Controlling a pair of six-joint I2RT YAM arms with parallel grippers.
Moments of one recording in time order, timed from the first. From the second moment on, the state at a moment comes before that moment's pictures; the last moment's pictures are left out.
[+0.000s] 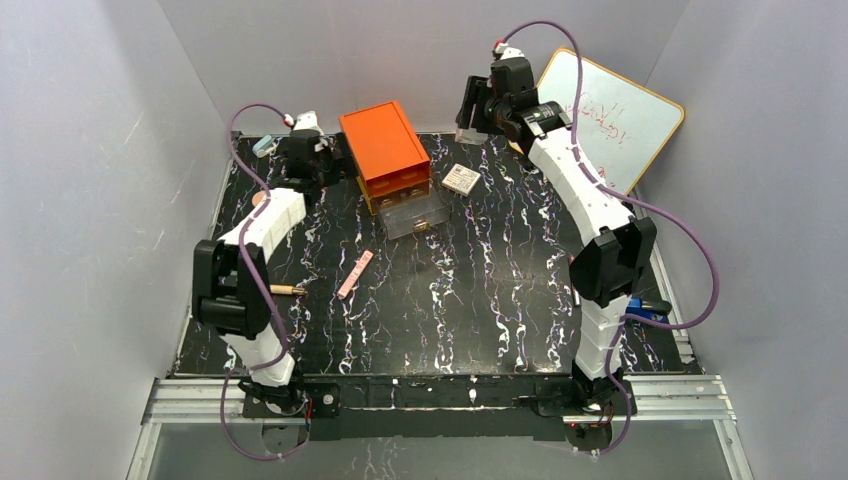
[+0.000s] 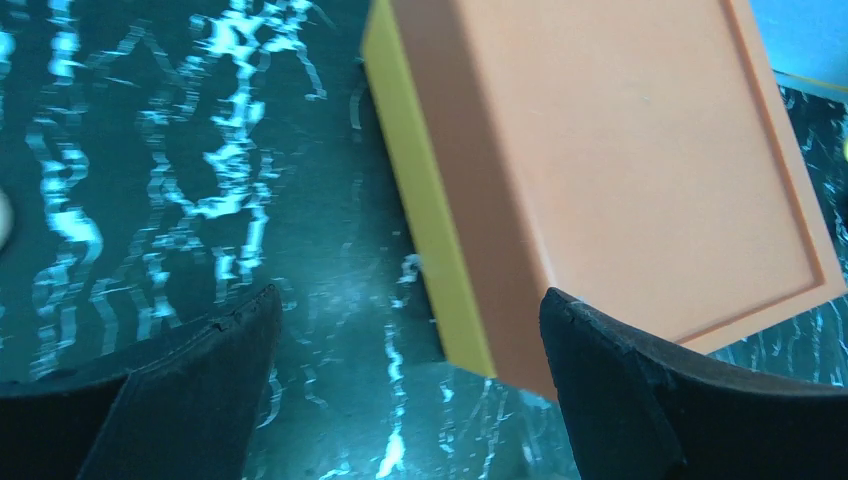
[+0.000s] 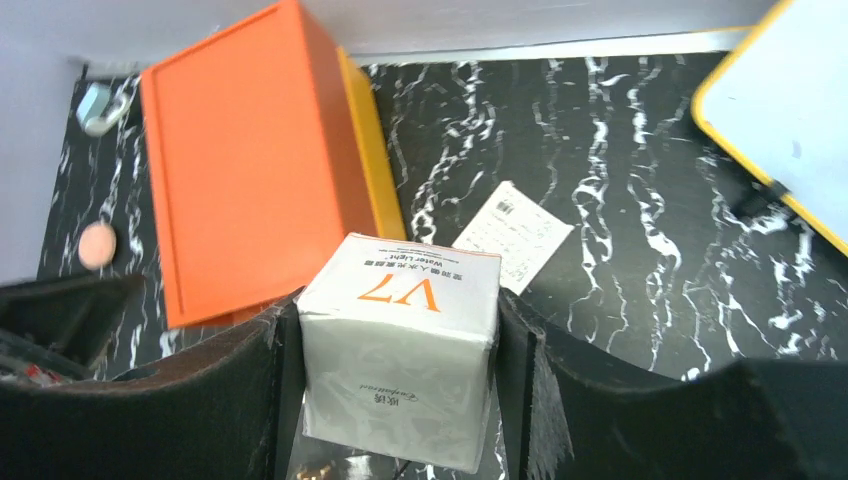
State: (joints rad) left arm -0.18 1.73 1.27 -0.07 -0.07 -0.36; right arm 0.45 1.98 2.14 -0.67 0.09 0.43
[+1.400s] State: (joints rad) left arm -0.14 1.53 1.20 -0.12 -0.15 -0.31; right arm 0.63 2.03 1.92 -0.62 -0.33 0.13
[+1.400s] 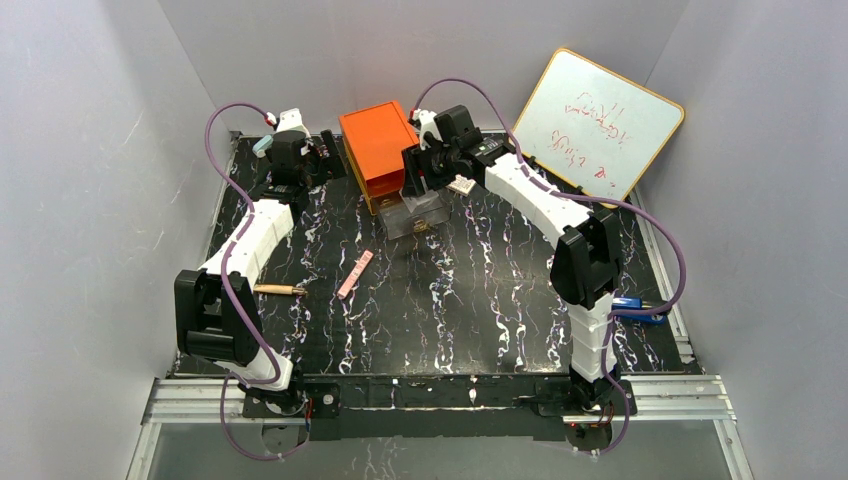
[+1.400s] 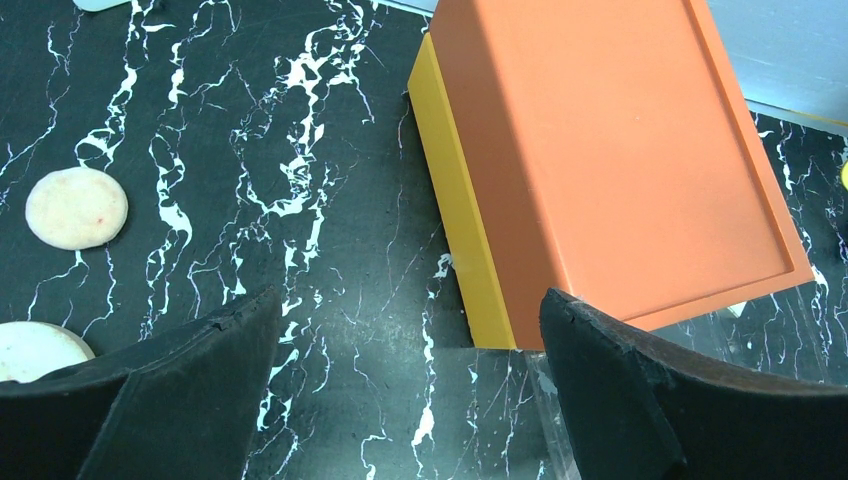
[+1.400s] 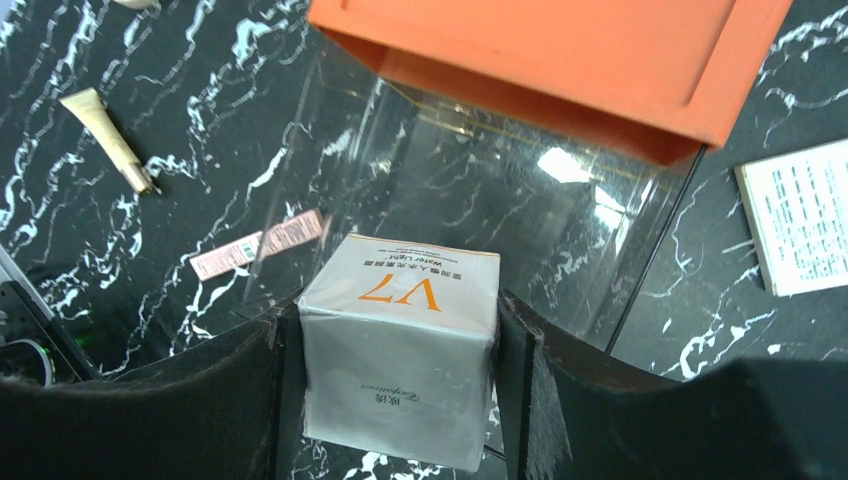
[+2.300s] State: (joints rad) left arm -0.14 1.53 1.20 -0.12 -0.15 -0.31; right arm 0.64 2.04 1.90 -0.62 -0.23 0.12
